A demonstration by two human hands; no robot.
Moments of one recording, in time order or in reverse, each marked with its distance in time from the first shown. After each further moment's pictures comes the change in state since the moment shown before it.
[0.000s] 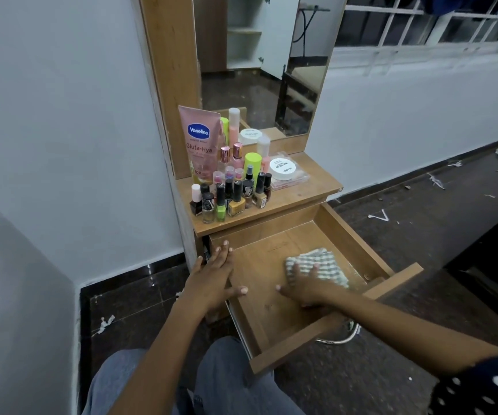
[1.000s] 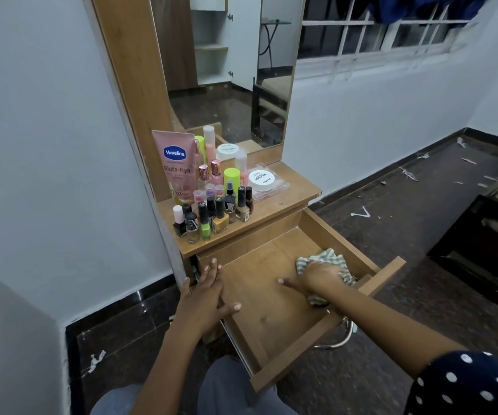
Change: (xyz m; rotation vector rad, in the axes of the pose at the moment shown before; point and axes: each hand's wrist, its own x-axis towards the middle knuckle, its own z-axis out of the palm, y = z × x) left_hand -0.001 -0.002 0.005 -0.005 0.042 0.001; right_hand 0.014 0.016 -0.028 -0.079 0.180 0.258
